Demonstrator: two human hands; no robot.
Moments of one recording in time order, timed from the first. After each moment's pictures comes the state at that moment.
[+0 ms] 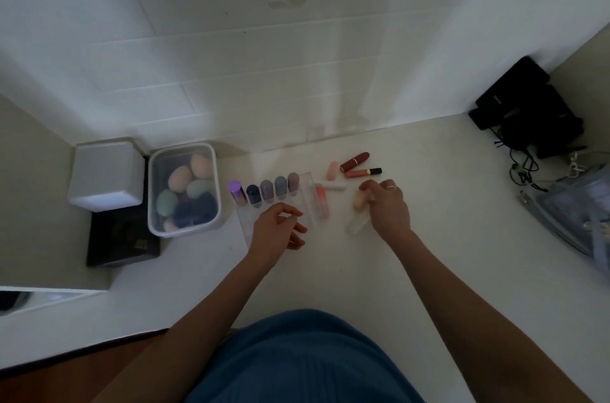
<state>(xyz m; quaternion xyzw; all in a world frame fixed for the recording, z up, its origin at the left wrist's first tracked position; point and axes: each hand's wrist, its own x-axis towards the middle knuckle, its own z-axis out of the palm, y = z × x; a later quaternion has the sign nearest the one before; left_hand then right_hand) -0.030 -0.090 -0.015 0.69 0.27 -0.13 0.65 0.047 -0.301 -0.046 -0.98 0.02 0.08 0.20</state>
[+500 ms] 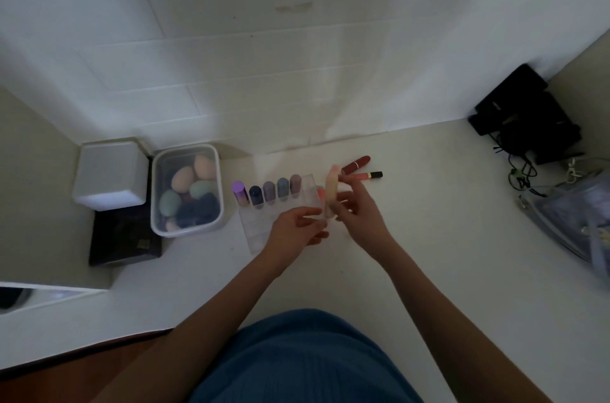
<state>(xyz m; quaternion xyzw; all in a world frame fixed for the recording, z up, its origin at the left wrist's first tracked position) -0.031 -0.109 -0.004 0.65 0.18 -0.18 0.71 0.011 -0.254 -0.002 -0.81 -0.05 0.12 0.57</state>
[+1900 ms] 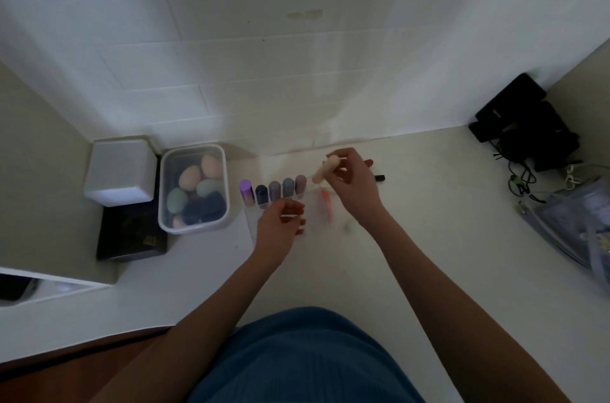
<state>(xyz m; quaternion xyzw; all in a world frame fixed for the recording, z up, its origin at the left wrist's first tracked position) -0.030 -0.088 -0.016 0.71 0.23 -0.05 0.66 0.047 -0.226 0.025 -0.81 -0.06 0.05 0.58</state>
